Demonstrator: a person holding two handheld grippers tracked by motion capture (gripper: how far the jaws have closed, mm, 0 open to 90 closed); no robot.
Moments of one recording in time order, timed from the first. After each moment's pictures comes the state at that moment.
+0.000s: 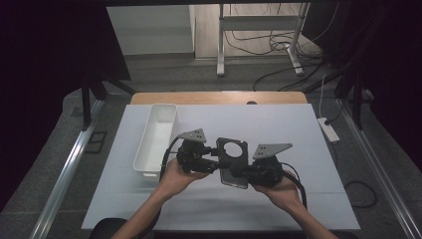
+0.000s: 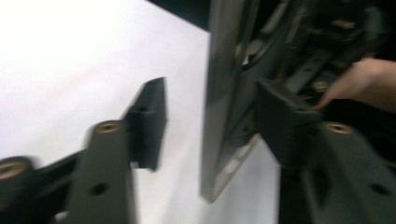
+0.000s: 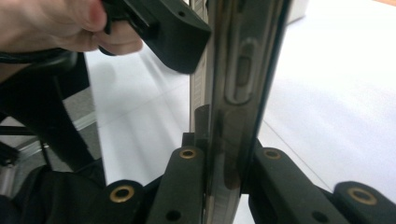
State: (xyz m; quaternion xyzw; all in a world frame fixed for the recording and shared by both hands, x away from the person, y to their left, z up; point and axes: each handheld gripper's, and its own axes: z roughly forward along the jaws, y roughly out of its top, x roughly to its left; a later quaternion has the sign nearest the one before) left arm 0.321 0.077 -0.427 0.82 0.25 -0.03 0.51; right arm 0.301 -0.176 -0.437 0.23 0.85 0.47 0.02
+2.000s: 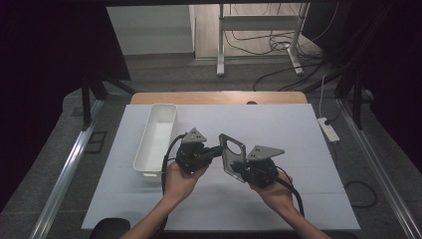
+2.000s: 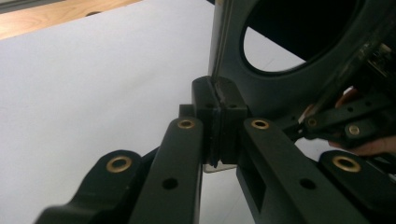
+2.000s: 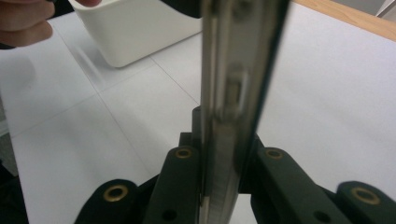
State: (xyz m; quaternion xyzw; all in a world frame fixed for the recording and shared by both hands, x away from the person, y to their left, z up) left arm 0.302 0.068 -0.420 0.79 0.37 0.08 0.48; right arm 0.297 -0.160 -0.448 0.27 0.85 0.43 0.13
